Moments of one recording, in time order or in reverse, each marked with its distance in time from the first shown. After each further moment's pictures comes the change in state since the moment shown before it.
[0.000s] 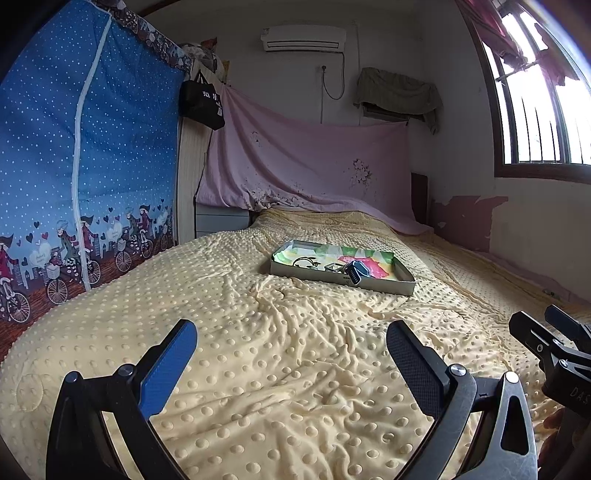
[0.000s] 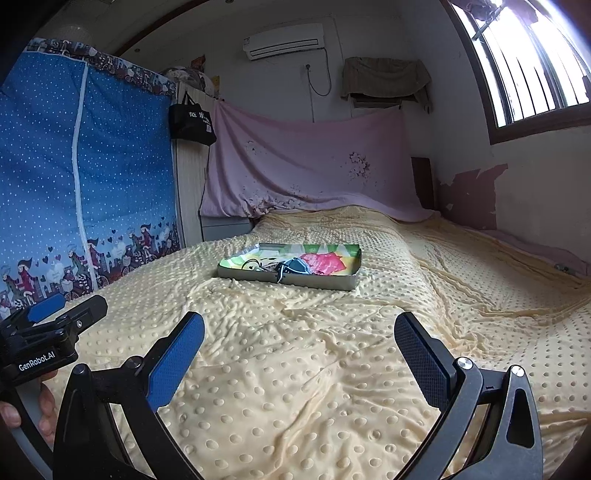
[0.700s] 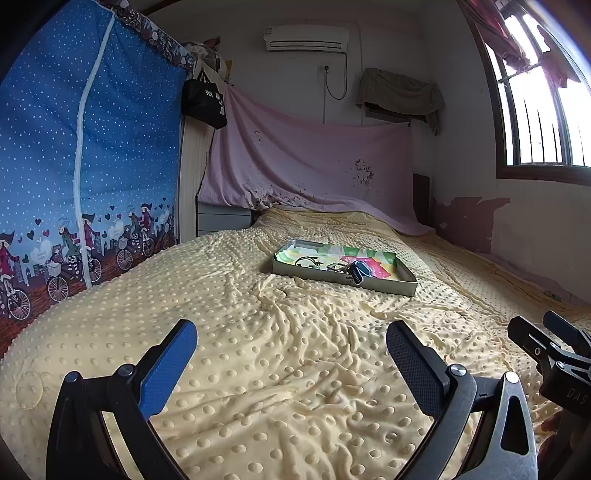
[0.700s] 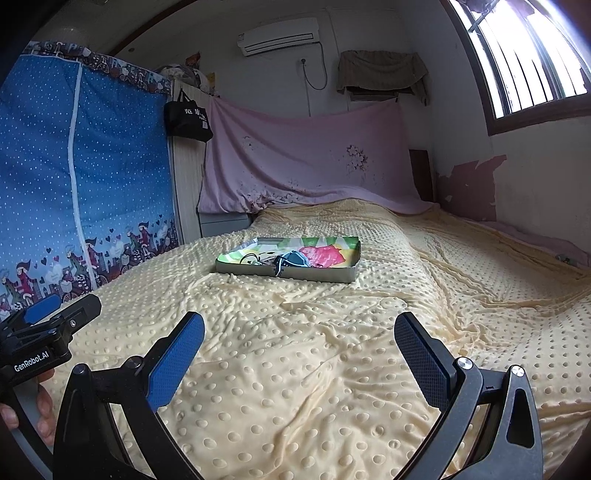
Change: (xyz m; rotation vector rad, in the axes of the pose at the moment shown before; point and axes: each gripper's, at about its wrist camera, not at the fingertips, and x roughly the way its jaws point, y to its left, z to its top) left arm 0.001 0.001 -0.001 -0.002 0.005 -0.001; right arm 0.004 -0.004 -0.004 0.016 0.020 0.002
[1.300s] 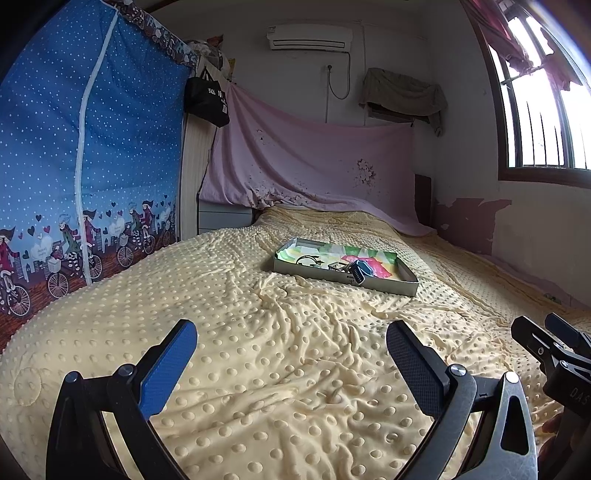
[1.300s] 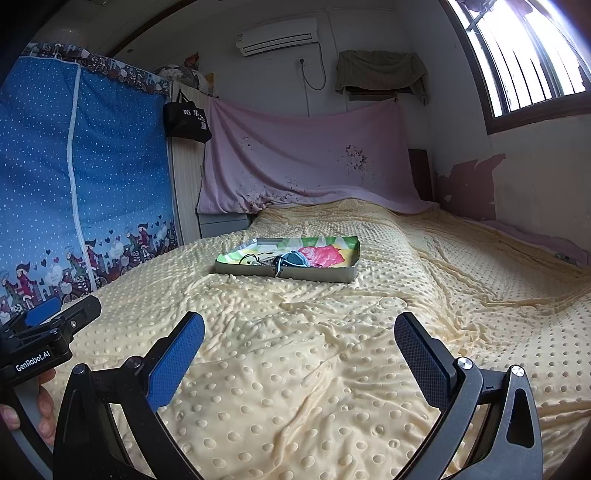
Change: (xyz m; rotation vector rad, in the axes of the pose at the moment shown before) left arm 0.001 0.001 0.000 -0.004 0.001 0.001; right arm 0.000 -0.001 0.000 0.001 0.000 0.000
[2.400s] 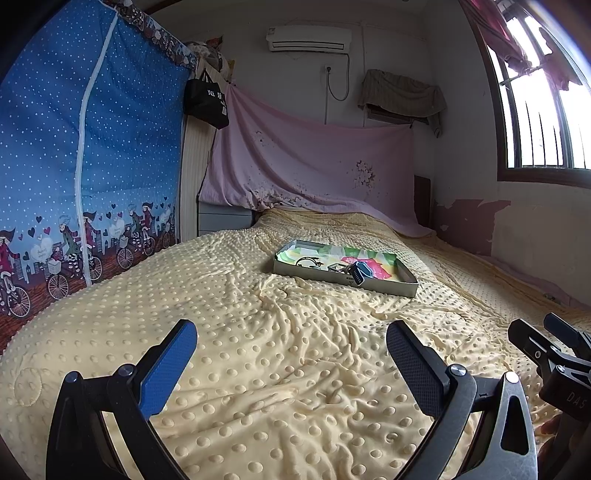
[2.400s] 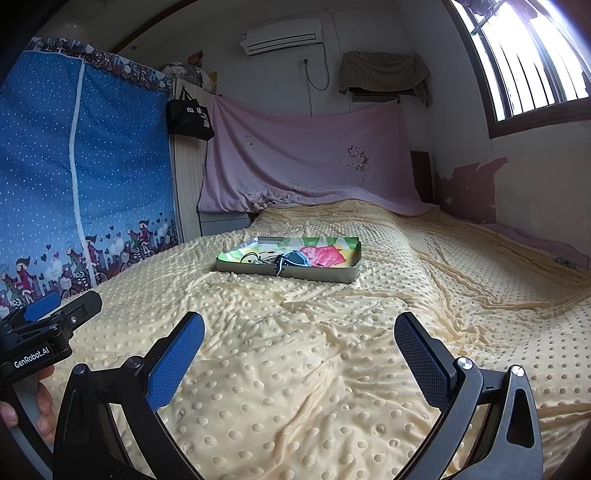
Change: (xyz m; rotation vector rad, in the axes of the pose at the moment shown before) left arm 0.000 -0.001 0.000 -0.003 0.000 0.004; right arm -0.001 0.001 -0.001 -0.002 0.001 0.000
